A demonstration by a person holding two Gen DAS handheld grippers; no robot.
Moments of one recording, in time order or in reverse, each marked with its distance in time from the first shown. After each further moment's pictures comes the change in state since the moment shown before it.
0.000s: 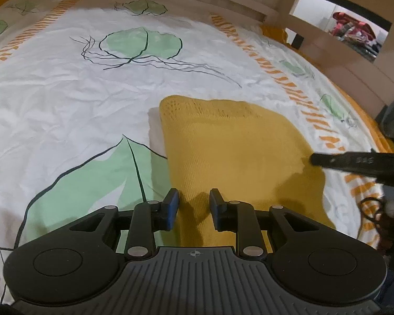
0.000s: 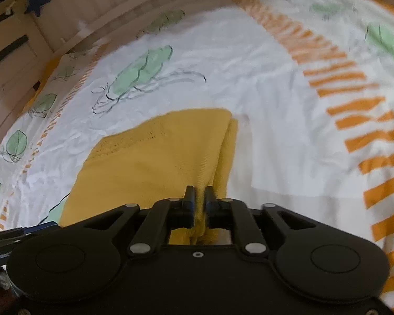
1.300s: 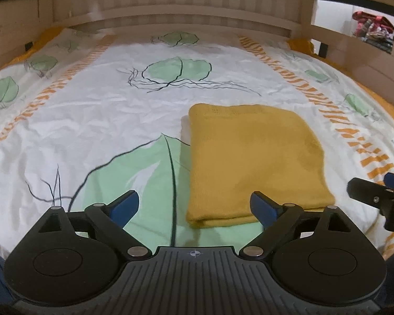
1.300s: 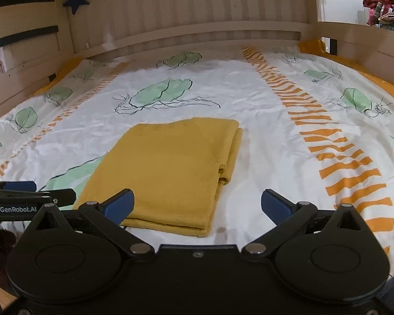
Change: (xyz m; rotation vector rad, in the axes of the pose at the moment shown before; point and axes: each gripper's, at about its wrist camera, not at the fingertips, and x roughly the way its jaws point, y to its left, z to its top) left arm -0.078 -0.055 -0.056 0.035 -0.127 0.272; right arm -0.097 0.057 -0.096 -0.196 -0.217 -0.100
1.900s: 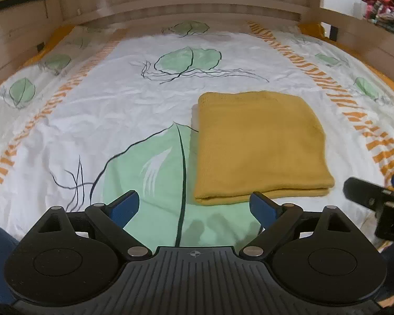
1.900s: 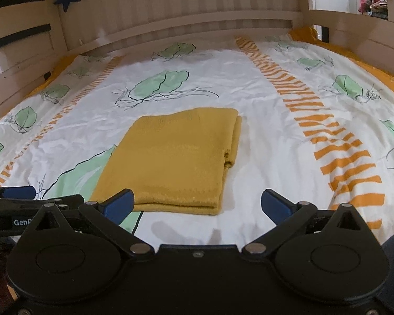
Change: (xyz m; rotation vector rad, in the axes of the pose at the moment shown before) left arm -0.021 -0.020 0.001 0.026 0.068 0.101; right arm -0.020 0.014 0.000 0.046 0.064 -0.026
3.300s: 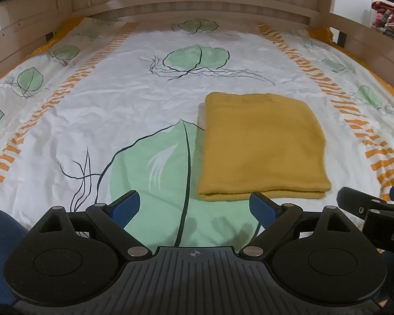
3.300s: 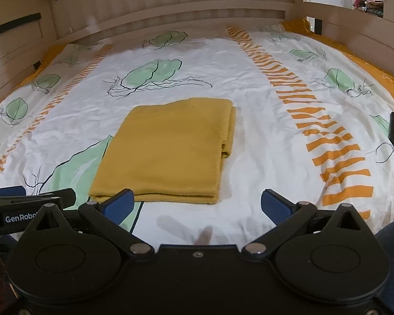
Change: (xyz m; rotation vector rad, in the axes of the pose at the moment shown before) left arm -0.012 0.005 0.003 -0.043 0.021 0.016; right arm -0.006 0.014 0.007 0.000 0.066 -0.058
